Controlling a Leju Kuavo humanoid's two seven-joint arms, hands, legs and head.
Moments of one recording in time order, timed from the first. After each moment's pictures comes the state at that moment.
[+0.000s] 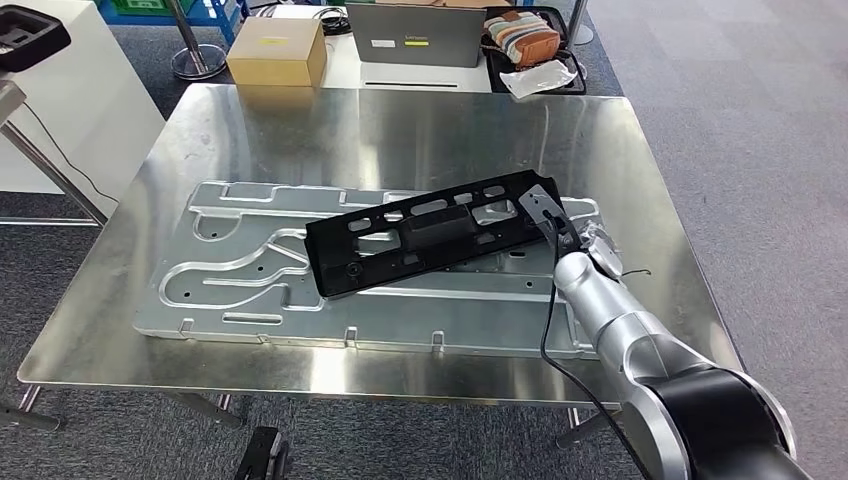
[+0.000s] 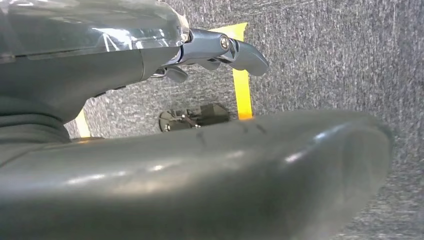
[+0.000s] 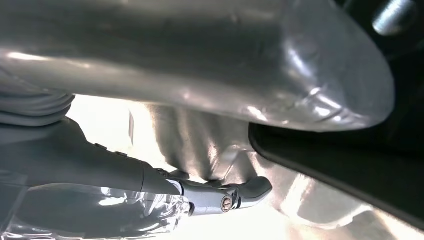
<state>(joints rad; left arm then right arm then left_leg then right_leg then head) -0.13 -0.22 0.92 -0.19 -0.99 -0.08 -0.23 -0.95 -0.04 0.24 -0.24 0.90 0.05 0.53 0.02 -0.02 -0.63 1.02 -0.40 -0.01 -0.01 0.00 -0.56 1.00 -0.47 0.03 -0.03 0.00</state>
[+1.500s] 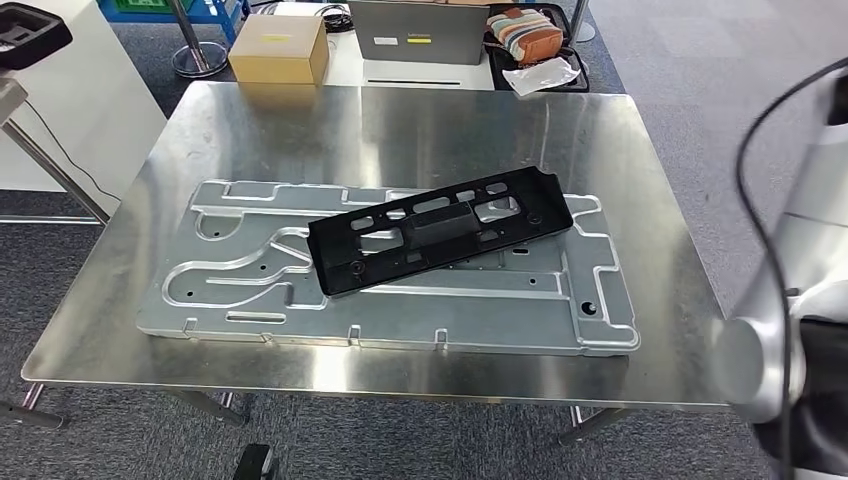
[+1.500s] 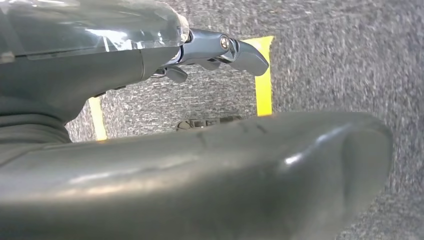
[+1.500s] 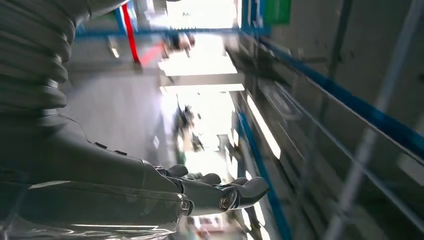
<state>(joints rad) -0.08 -0.20 0.93 -0.19 -0.95 -0.04 -0.23 -1.23 -0.32 -0.04 -1.20 0.38 -0.30 -0.08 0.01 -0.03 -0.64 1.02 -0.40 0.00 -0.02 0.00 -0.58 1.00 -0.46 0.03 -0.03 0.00</state>
